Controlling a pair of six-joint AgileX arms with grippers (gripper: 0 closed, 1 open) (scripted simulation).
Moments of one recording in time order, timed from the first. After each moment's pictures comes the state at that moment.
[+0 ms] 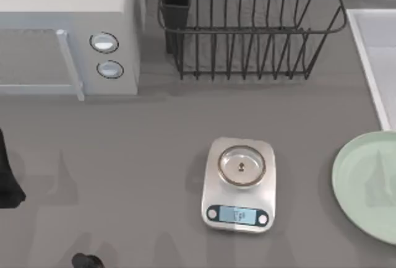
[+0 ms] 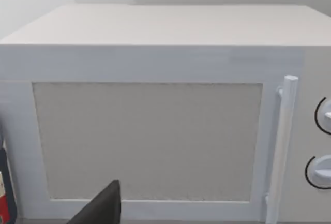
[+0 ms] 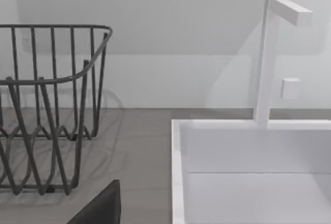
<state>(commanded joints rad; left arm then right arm) 0.00 0.00 0.00 0.00 0.00 0.00 0.00 0.00 0.00 0.00 0.00 0.00</state>
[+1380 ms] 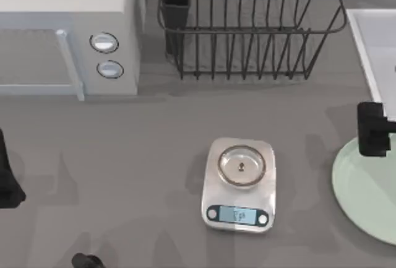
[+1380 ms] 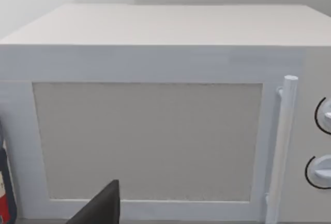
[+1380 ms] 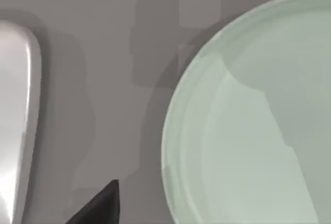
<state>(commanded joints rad) 0.00 0.00 0.00 0.00 0.00 0.00 0.29 1.24 0.89 -0.78 0.00 0.30</state>
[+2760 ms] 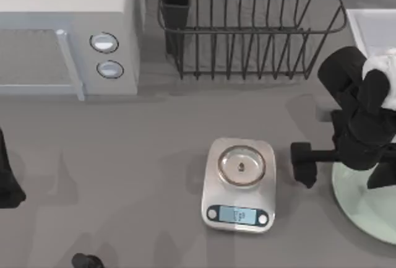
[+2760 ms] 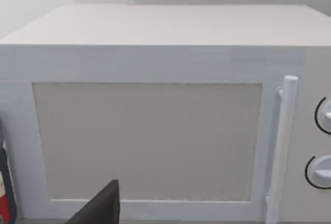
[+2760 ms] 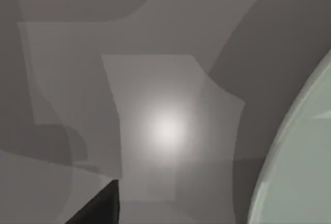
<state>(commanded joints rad) 0.00 0.00 0.00 0.00 0.00 0.00 0.39 1.86 1.06 -0.76 0.00 0.41</state>
